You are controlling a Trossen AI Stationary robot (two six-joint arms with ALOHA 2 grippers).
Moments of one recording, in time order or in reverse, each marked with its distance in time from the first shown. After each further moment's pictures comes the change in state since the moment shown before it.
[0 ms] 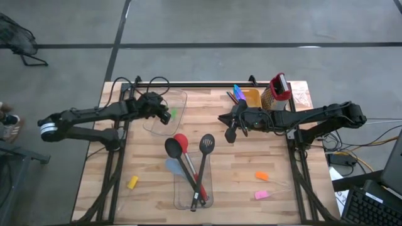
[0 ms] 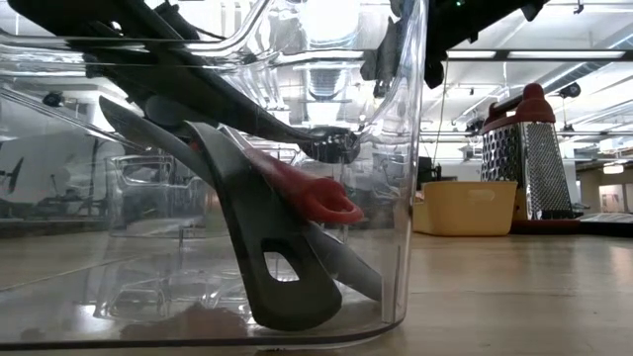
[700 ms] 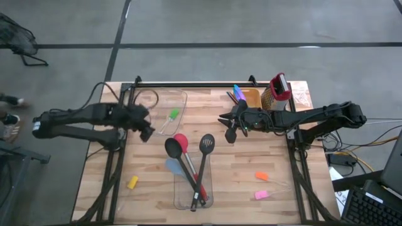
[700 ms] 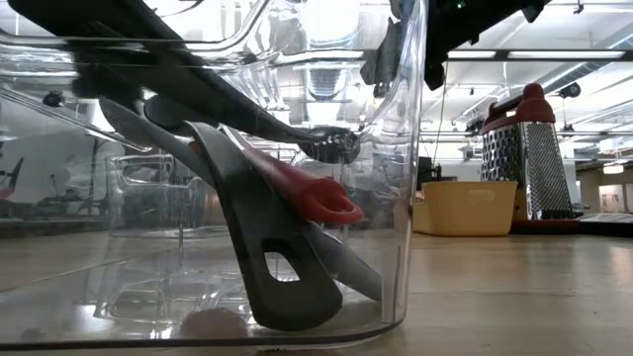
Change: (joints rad) left arm -0.290 -0.249 0.208 -0.617 0.131 -0.224; right arm 0.000 0.000 -0.006 -0.004 0.000 -0.001
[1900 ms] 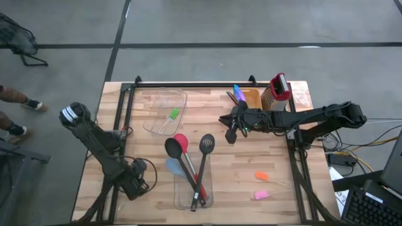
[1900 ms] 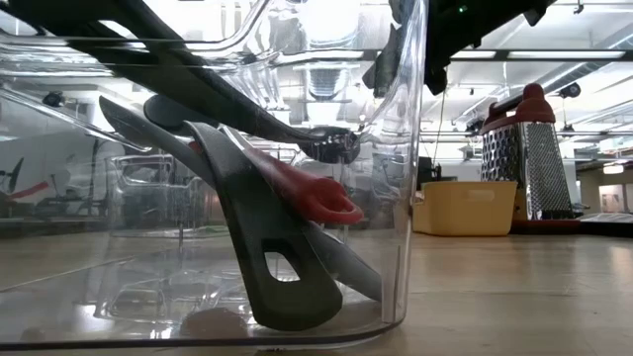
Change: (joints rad) left arm -1.034 0.613 -0.055 0.066 0.129 -1.139; right arm 0.000 -0.001 -0.016 0.000 -0.004 0.026
